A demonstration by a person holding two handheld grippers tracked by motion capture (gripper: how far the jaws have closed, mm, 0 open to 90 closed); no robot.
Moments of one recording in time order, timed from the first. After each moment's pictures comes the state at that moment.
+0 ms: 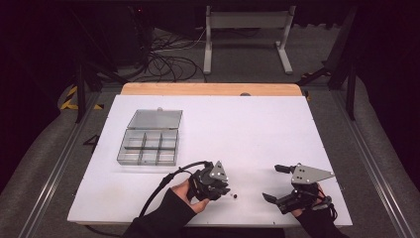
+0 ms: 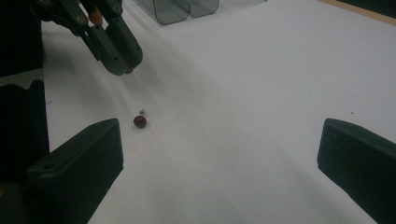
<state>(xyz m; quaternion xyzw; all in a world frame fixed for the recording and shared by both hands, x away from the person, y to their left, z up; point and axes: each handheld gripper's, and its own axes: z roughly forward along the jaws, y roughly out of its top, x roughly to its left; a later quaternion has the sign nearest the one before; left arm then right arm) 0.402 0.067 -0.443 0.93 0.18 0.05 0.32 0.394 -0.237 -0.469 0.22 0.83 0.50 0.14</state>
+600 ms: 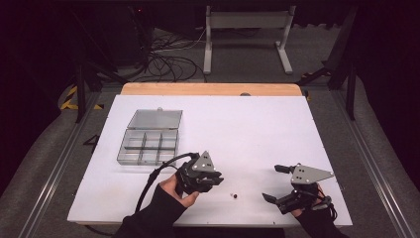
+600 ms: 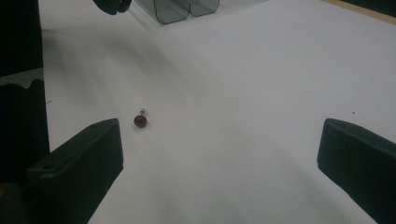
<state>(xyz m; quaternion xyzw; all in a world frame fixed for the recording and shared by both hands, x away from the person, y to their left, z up) 0.402 0.095 -0.411 0.91 0.19 0.07 0.37 0.394 -0.236 -0.469 0.22 0.83 0.50 0.14</state>
